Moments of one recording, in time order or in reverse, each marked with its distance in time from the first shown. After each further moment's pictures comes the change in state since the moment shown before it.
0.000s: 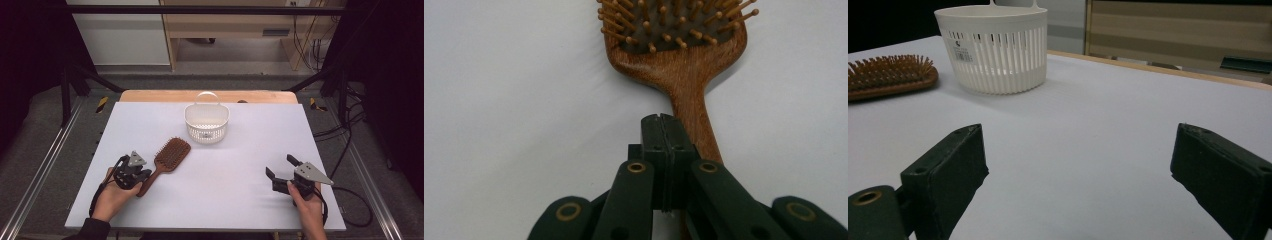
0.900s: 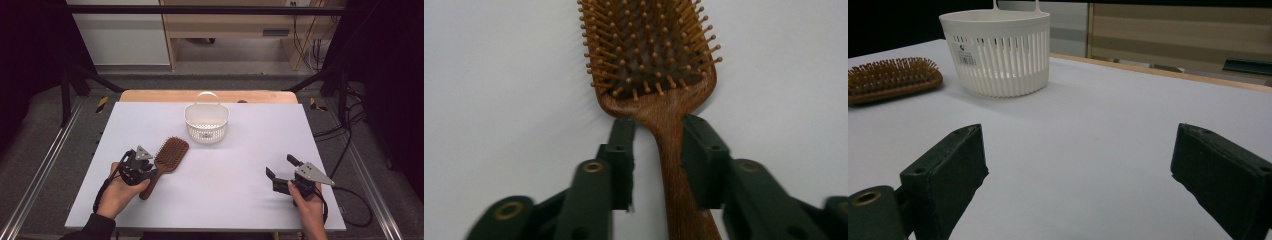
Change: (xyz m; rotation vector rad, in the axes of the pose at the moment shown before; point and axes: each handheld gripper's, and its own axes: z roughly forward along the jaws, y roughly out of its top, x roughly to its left) left arm -0.017 0.034 -0.012 0.035 0.030 -0.031; right arm 0.000 0.001 -0.002 -0.011 0.010 0.001
